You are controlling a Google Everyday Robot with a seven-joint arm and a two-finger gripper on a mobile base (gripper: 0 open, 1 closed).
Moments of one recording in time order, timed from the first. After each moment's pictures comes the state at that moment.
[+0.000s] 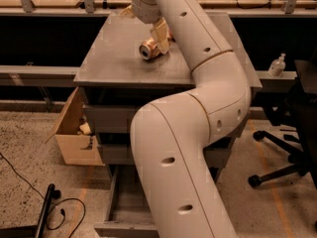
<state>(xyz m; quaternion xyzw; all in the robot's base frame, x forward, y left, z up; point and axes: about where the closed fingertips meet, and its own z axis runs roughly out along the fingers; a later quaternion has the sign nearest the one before) 0.798 0.035 0.917 -0.92 0.33 -0.15 0.16</state>
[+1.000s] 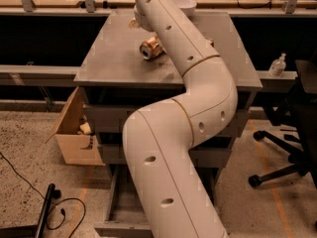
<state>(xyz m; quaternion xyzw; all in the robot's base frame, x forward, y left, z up) 0.840 0.008 0.879 -0.92 0.34 -0.21 0.08</state>
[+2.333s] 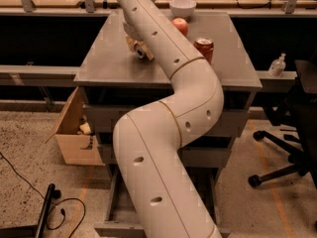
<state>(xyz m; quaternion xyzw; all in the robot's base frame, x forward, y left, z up) 0.834 0.046 0.844 -0.94 0.28 -0.17 0.05</state>
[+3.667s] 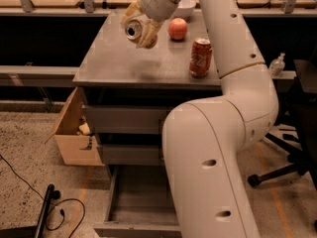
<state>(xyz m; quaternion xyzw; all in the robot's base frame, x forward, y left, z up) 0.737 0.060 0.957 -0.89 0.27 0.02 0.35</state>
